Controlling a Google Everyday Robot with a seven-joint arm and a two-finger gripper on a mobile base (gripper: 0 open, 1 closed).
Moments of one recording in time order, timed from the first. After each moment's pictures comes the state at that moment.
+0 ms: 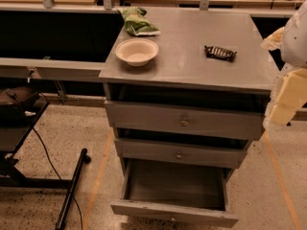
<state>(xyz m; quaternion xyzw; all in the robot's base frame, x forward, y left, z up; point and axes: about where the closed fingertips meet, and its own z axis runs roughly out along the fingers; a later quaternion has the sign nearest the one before) 0.438 -0.216 0.977 -0.60 0.78 -0.04 0.16</state>
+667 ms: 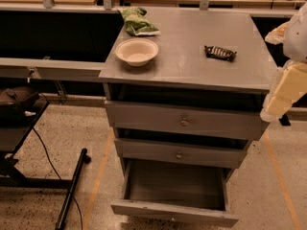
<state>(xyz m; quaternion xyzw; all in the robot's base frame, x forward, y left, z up) 0.459 -0.226 0.979 -0.58 0.79 -0.04 0.19</state>
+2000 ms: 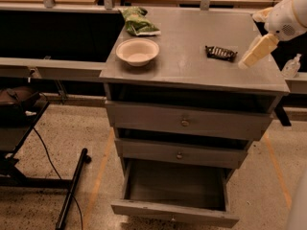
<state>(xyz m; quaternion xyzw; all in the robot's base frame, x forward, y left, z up) 0.682 -0.281 0.939 -0.55 0.76 0.03 0.36</state>
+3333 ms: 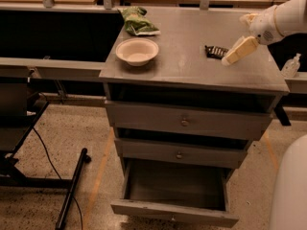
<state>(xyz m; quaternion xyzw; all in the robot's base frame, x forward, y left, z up) 0.739 -0.260 0.910 -0.51 0.74 0.08 0.42</state>
